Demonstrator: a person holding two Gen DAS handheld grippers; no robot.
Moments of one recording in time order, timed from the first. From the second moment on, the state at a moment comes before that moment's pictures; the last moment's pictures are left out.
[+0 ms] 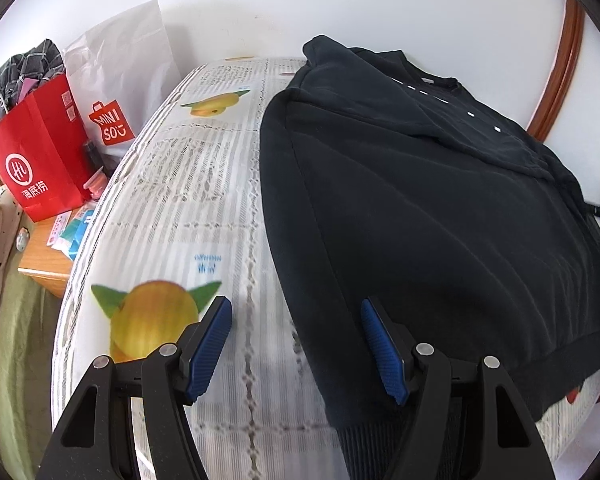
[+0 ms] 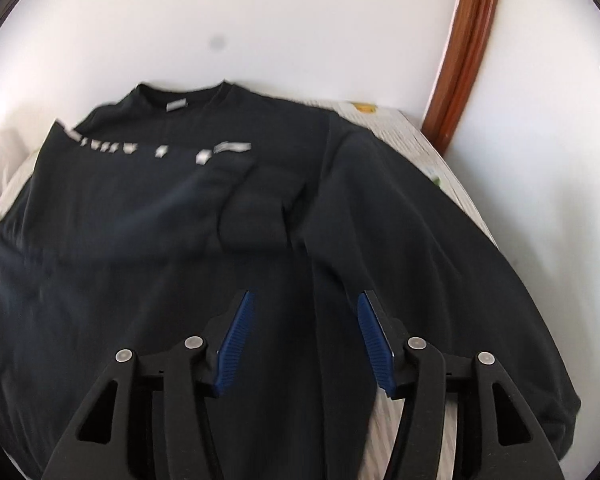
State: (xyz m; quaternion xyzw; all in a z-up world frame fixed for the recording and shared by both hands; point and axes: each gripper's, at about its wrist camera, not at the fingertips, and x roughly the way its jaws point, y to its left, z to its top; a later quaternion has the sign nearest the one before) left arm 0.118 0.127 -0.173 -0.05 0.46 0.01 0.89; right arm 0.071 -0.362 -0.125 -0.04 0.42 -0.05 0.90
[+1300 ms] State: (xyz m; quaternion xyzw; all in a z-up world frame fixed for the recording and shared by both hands) left arm 0.026 0.127 -0.164 -0.09 0.47 0.02 0.88; right arm -0.077 -0.377 -0.170 -0.04 0.43 -0.02 0.90
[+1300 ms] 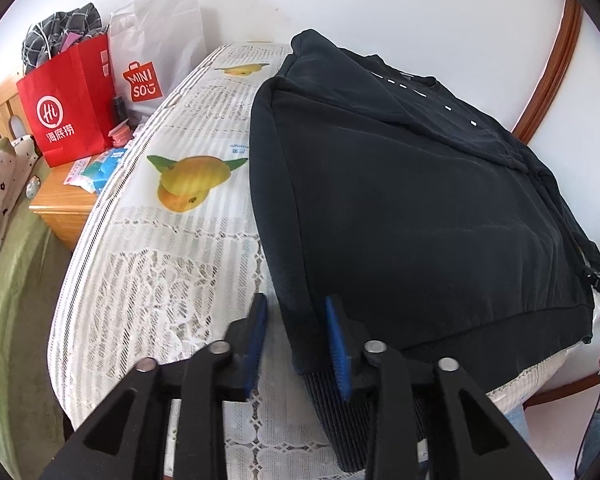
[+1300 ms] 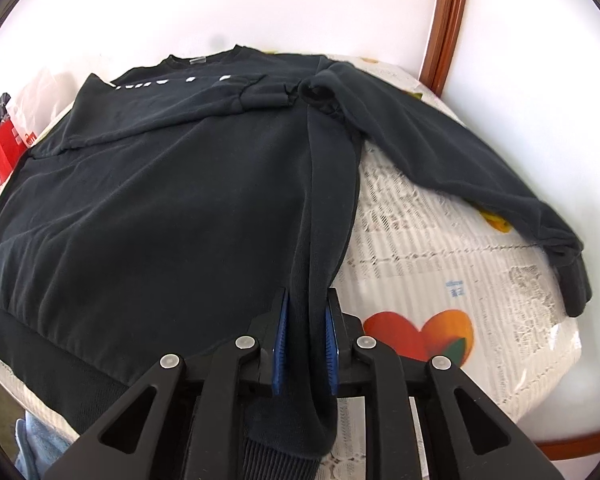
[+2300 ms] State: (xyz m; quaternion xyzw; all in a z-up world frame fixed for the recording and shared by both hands) left arm 0.169 0.137 -0.177 -0.04 0.47 0.06 0.88; right arm 0.173 -0.336 -0.160 0.04 0.43 -0.02 0.90
